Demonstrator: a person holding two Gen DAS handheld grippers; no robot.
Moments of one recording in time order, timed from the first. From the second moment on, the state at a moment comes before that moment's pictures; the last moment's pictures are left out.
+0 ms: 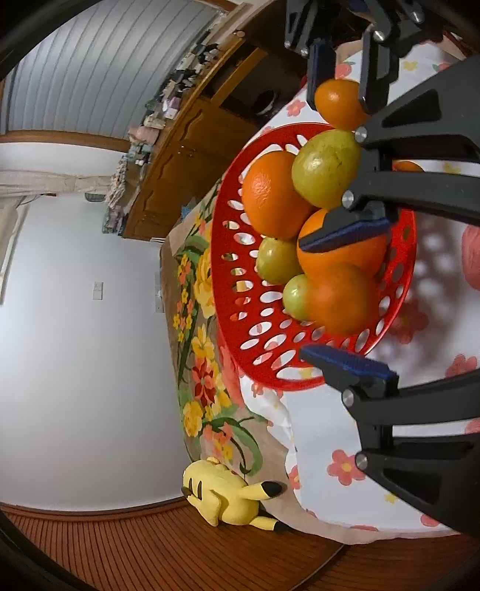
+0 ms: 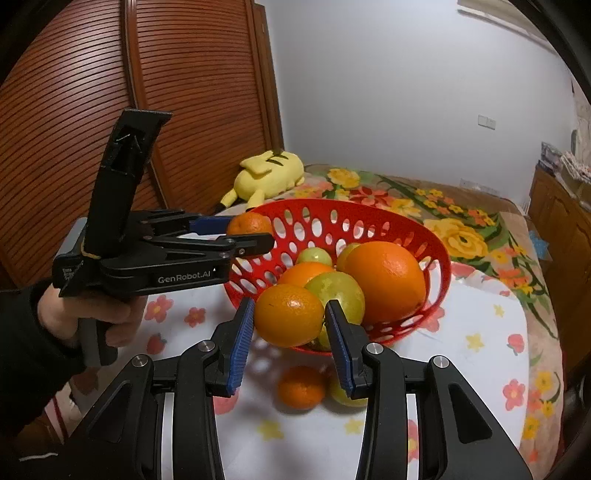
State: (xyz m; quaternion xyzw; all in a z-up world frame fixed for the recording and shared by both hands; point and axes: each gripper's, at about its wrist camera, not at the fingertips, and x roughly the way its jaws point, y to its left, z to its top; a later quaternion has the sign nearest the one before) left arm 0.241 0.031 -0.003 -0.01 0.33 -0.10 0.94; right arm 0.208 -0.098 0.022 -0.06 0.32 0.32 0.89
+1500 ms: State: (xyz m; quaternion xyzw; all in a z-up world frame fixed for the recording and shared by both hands) left arm 0.204 0.086 -0.002 -0.03 0.31 -0.07 0.95; right arm 0.229 -0.033 0.008 -0.10 0.33 0.33 0.88
